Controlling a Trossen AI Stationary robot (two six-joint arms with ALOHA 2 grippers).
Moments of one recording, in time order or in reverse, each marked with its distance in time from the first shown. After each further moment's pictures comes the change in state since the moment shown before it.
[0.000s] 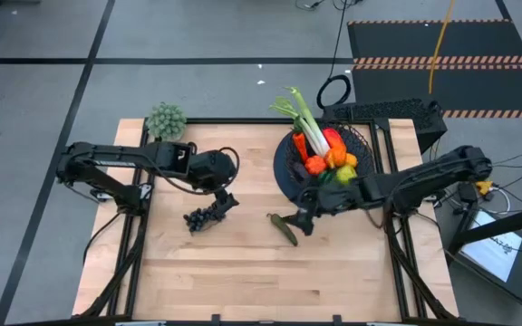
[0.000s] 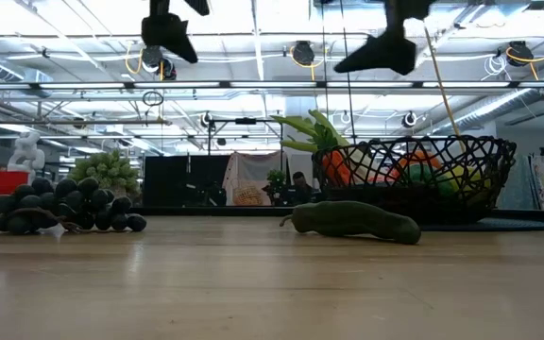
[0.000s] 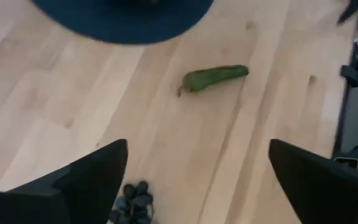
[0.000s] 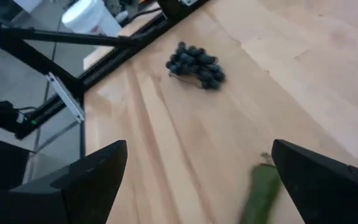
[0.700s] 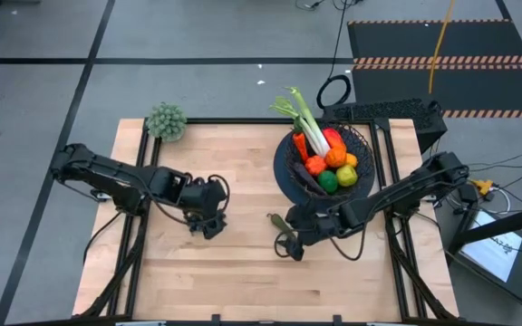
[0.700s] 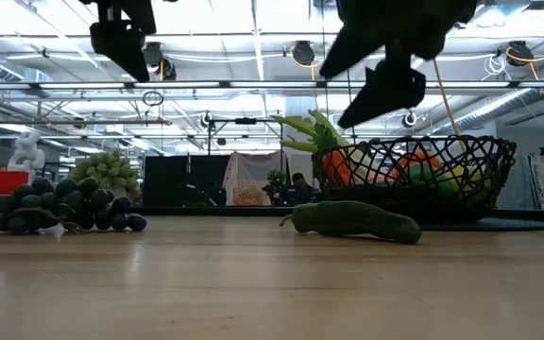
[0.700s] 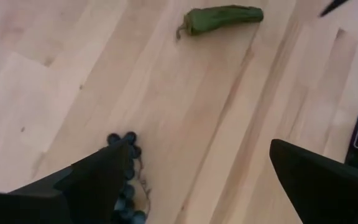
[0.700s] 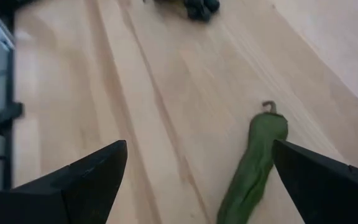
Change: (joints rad) left arm -0.218 -0.060 -0.191 0.027 -0.118 -0.221; right arm 0.149 0.278 0.076 -0.056 0.129 0.009
